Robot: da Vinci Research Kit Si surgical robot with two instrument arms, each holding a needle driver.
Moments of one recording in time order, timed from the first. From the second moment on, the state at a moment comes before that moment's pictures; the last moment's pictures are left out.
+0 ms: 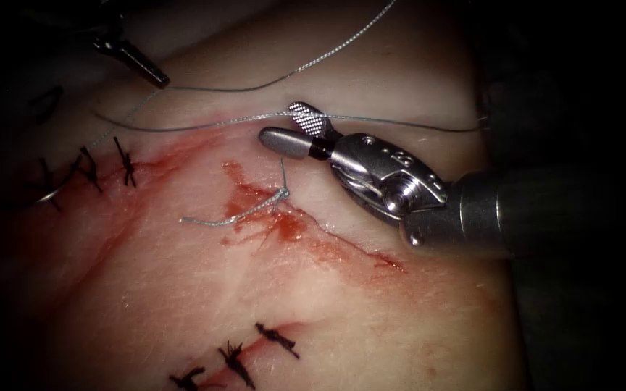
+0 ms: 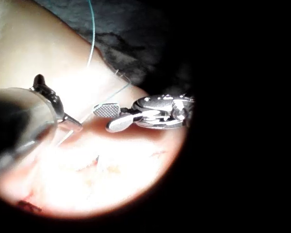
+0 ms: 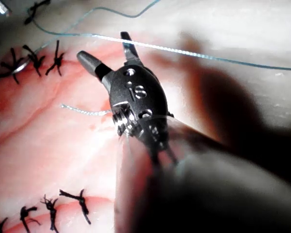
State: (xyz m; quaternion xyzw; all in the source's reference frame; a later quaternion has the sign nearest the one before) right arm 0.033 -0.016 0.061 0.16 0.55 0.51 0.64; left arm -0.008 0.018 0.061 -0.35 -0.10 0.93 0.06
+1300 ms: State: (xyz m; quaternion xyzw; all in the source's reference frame) right arm 0.033 -0.018 0.058 0.22 0.55 0.49 0.64; left arm -0.012 0.003 0.070 -0.39 -0.28 0.88 0.04
